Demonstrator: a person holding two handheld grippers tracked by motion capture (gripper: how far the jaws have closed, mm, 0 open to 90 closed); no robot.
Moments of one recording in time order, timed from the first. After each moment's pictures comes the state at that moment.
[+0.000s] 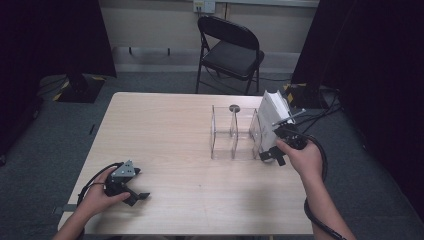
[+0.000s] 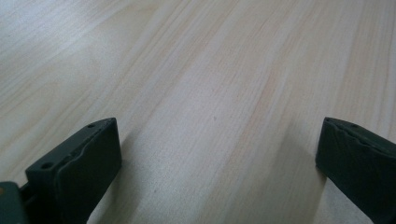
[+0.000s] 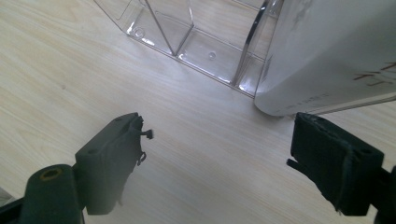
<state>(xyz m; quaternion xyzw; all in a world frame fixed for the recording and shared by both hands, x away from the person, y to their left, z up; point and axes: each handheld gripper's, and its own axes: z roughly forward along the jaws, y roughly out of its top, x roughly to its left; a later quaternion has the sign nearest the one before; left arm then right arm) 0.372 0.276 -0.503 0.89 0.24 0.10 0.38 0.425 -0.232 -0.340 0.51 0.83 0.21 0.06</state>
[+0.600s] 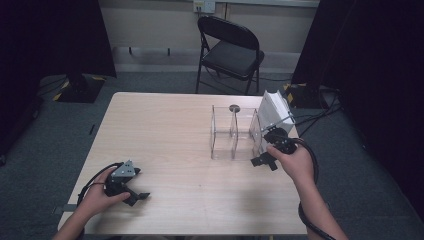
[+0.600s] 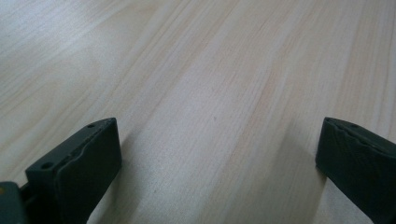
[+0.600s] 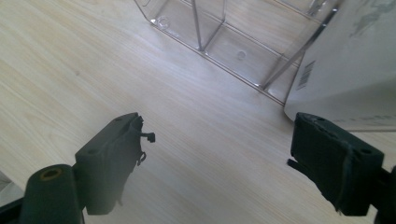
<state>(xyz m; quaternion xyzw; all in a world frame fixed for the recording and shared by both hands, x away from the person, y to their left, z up) 0.372 0.276 -0.503 0.89 0.24 0.10 0.38 0.420 -0.210 -0.353 0.46 0.86 0.21 0.06</state>
